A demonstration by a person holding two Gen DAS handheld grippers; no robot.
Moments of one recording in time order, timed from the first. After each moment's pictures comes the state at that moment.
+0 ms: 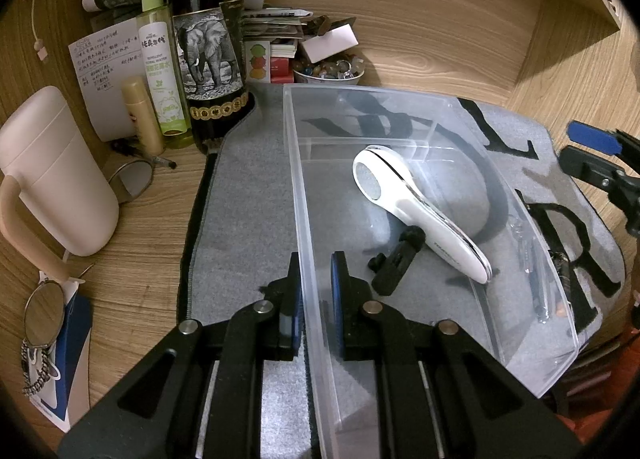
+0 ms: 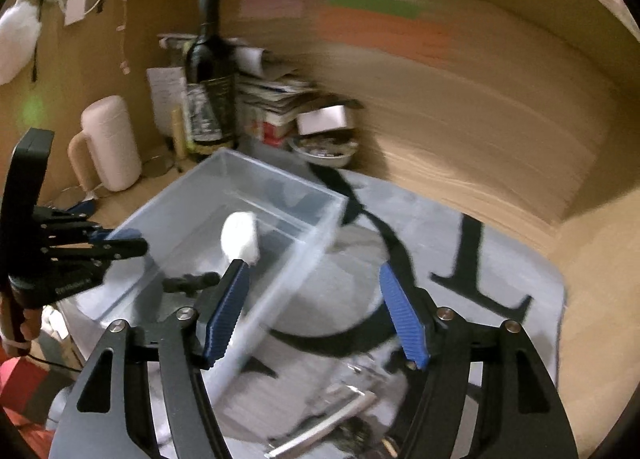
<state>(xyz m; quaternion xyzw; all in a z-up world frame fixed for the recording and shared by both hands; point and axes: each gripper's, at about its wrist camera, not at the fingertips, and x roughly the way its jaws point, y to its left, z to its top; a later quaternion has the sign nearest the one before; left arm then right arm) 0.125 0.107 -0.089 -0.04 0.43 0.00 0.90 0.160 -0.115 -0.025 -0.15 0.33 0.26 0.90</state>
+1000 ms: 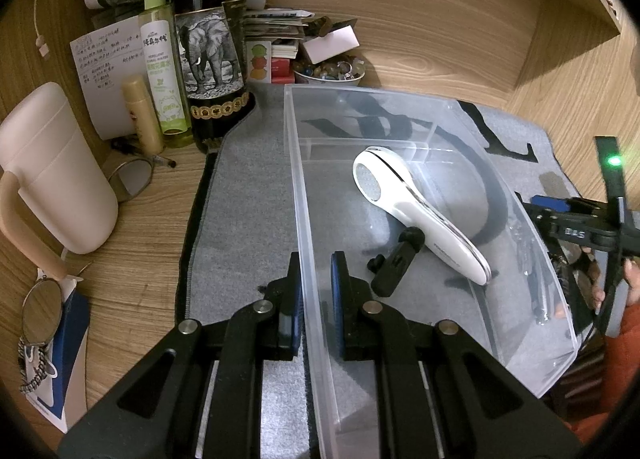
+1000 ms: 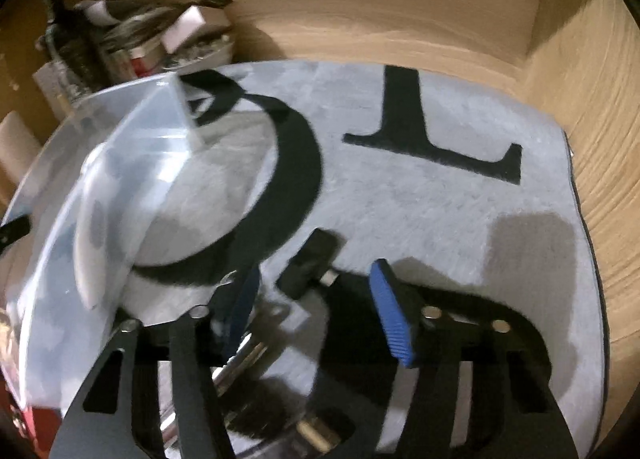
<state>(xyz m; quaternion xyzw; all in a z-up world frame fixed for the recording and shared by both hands) 0.126 0.106 -0.088 -0.04 0.43 -0.01 0.90 0.223 -0.190 -0.118 -0.05 0.47 0.17 0.87</state>
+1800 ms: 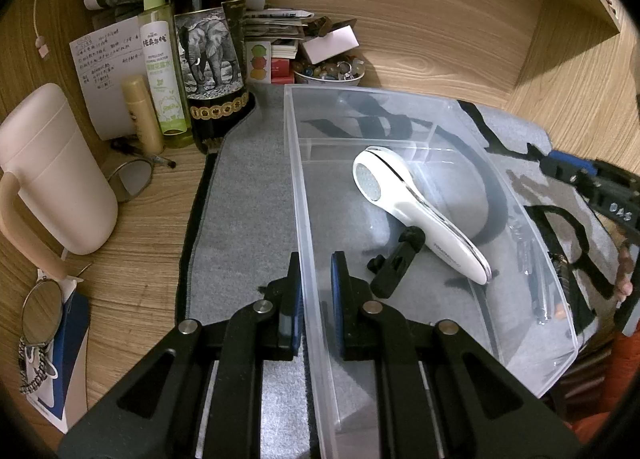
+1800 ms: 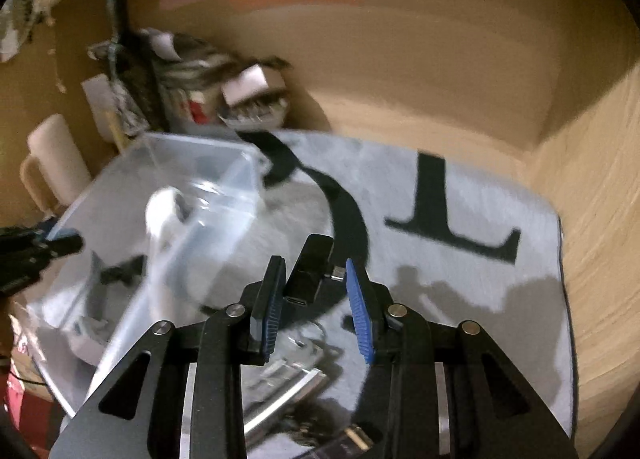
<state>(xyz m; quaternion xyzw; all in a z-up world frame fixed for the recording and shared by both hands) 0.125 0.106 -0.088 -0.04 0.43 -0.01 0.90 0.192 -0.159 -0.053 -0.08 0.37 0.22 0.90</state>
